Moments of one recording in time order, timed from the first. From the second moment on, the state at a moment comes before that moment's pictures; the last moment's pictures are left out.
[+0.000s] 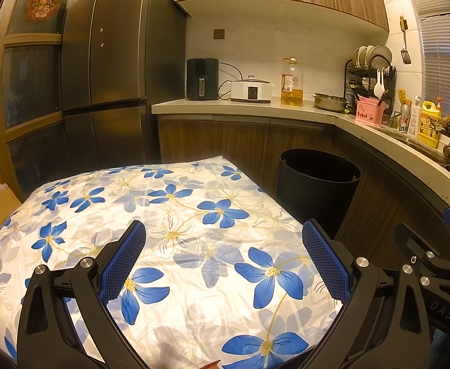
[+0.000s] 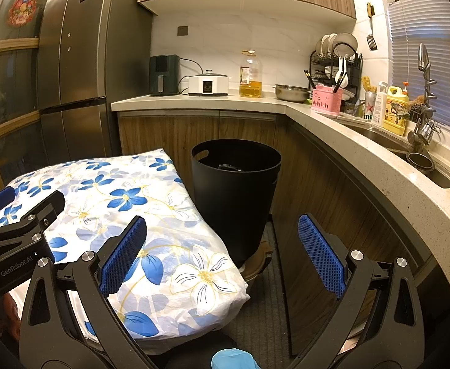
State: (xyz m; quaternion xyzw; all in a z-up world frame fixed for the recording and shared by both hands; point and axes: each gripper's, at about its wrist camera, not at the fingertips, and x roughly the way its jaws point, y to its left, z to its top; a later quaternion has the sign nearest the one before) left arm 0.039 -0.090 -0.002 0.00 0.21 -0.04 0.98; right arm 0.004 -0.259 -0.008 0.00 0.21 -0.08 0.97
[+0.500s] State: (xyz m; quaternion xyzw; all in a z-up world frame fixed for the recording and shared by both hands) left arm 0.040 -0.090 -0.003 0.00 0.21 -0.04 0.98; right arm 0.004 -0.258 -0.008 0.00 0.21 -0.08 0.97
